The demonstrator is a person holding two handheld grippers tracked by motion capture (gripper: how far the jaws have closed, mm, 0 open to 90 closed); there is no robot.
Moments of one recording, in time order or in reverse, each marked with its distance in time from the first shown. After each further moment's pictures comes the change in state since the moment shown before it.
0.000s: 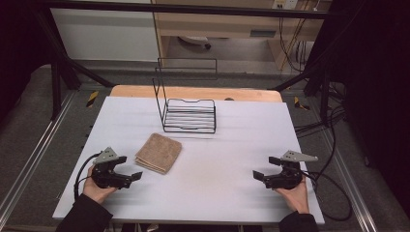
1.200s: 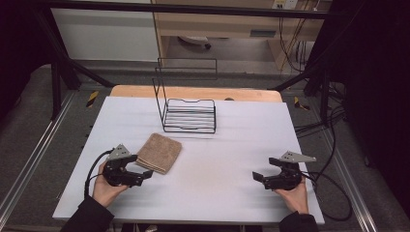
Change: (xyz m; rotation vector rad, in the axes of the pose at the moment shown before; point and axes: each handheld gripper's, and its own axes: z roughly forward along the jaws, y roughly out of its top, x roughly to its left) left arm -0.035 0.033 0.013 0.026 -0.010 0.001; right arm 0.002 -0.002 0.001 0.026 -0.030 -0.011
